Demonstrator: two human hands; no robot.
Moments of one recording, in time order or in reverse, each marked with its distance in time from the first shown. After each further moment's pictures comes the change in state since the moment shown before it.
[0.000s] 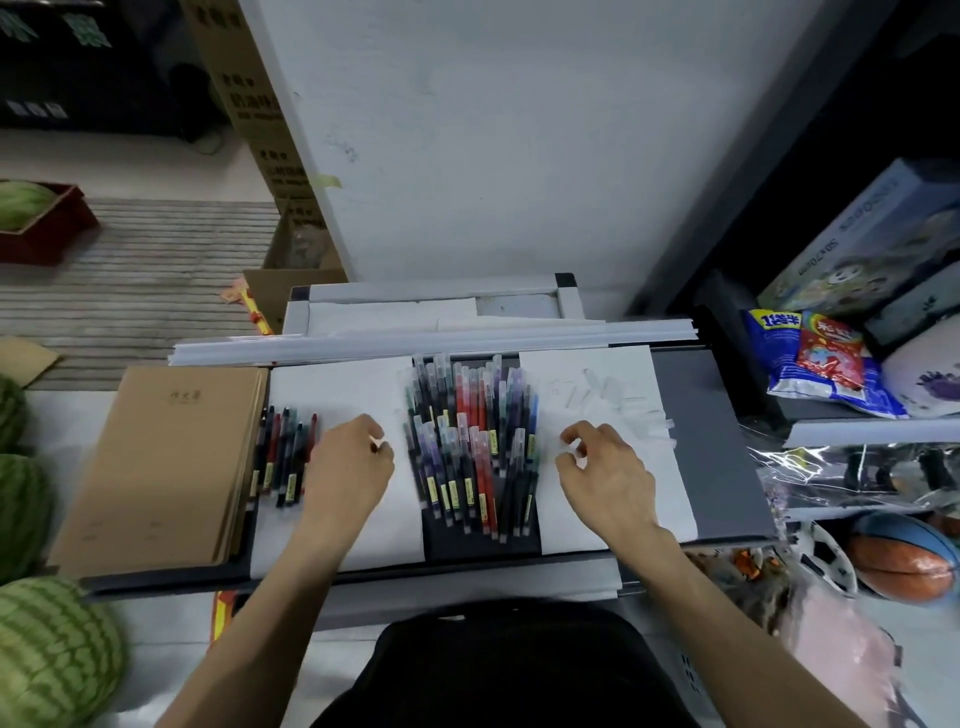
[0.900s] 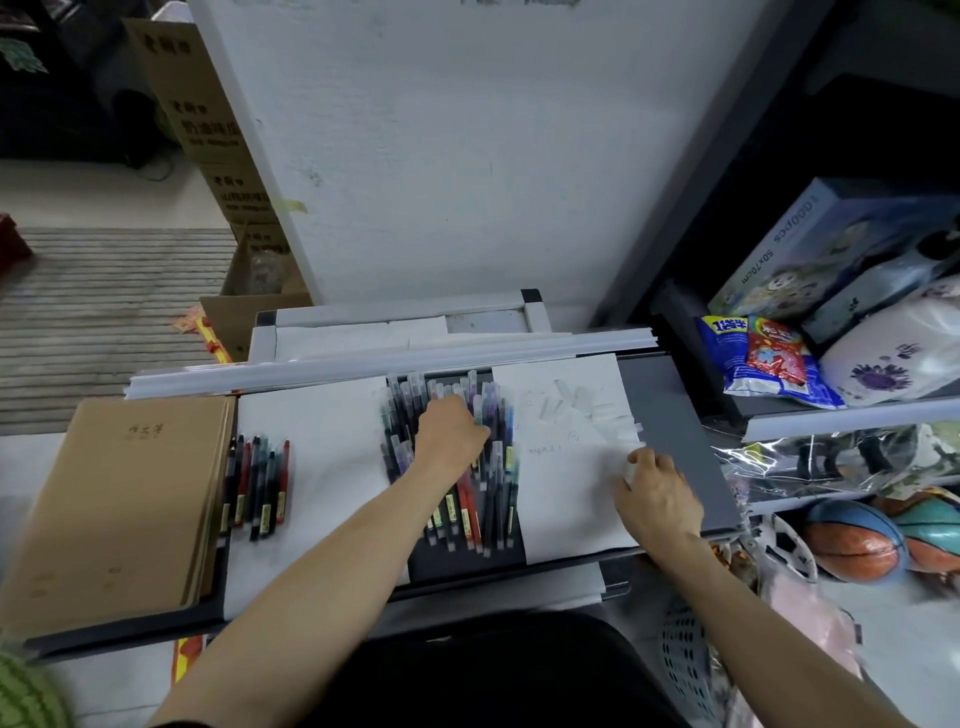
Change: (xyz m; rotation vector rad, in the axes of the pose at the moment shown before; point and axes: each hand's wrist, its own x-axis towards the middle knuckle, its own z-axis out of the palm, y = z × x) left_hand 0.036 0.129 0.055 -0.179 -0.298 0.154; right_hand 0.005 0.089 -0.013 -0.272 0.032 0.261
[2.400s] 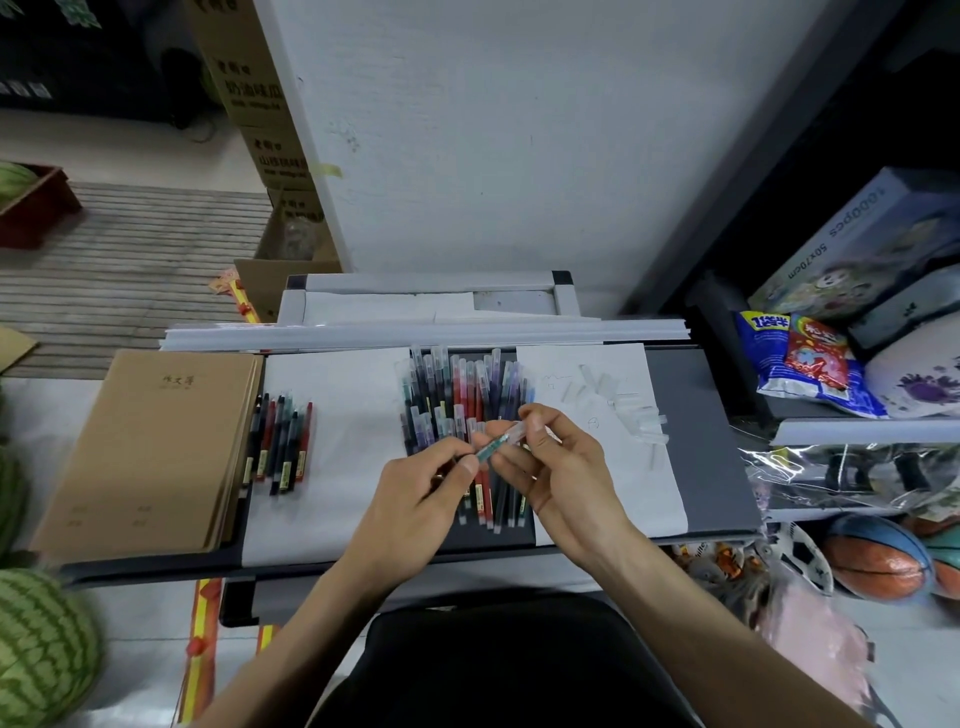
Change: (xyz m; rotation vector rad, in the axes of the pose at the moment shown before) left_hand -0.156 -0.033 -0.050 -0.511 0.017 0.256; right_hand -0.096 -0.141 -0.068 1.763 -0.630 -0.024
